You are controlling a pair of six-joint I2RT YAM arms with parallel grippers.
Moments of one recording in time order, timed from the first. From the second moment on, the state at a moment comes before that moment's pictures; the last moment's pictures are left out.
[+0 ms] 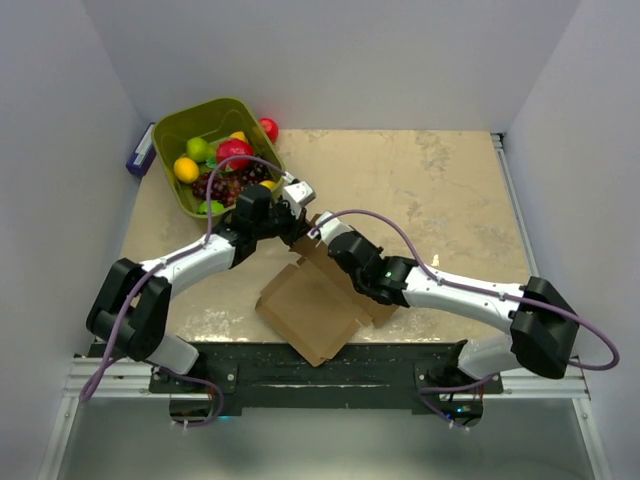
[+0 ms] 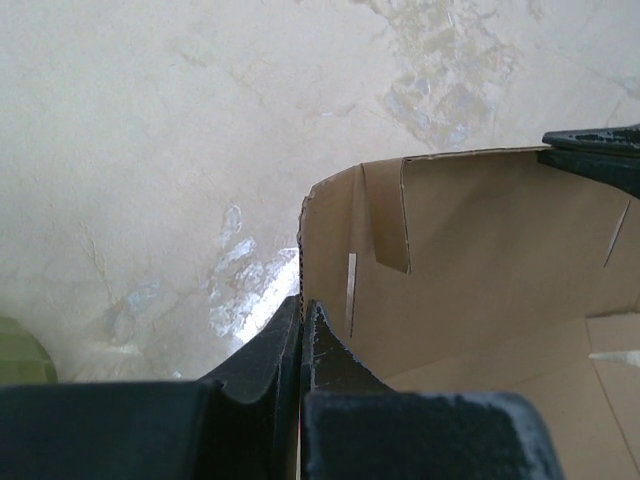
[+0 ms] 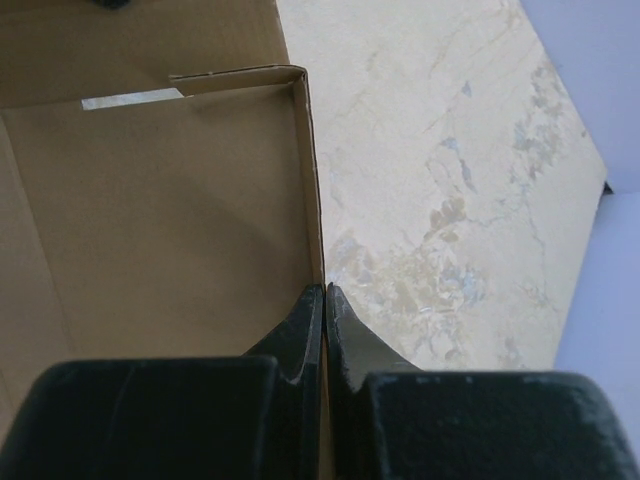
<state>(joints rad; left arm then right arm) -0.50 1.50 0.86 0.16 0.46 0.12 1.00 1.38 0.89 -0.19 0.71 -0.22</state>
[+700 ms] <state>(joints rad) -0.55 1.60 0.73 0.54 0.34 -0.10 1.13 1.55 0.94 -0.12 1.09 -0.31</state>
